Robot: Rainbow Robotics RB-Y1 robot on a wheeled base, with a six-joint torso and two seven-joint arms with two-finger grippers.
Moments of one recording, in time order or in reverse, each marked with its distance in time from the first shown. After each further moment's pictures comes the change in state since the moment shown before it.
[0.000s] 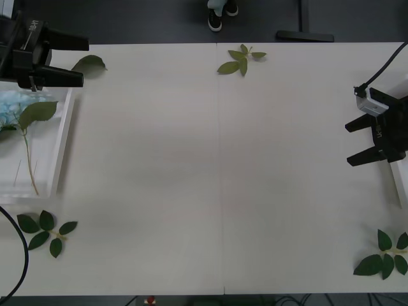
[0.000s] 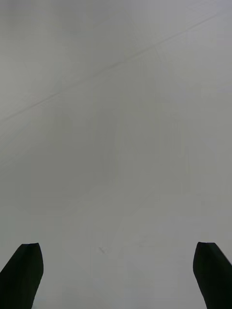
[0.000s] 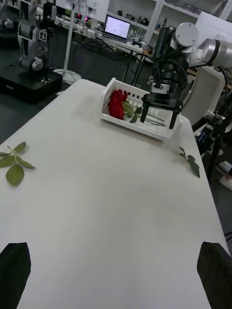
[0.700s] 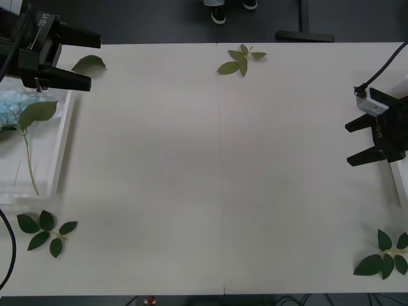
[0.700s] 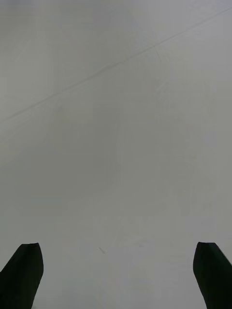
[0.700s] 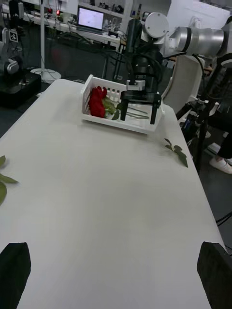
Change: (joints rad) right arm 0.000 0.000 0.000 0.000 0.000 0.000 0.000; left arm 0.000 0.014 -0.099 -0.089 0.087 0.000 0.000
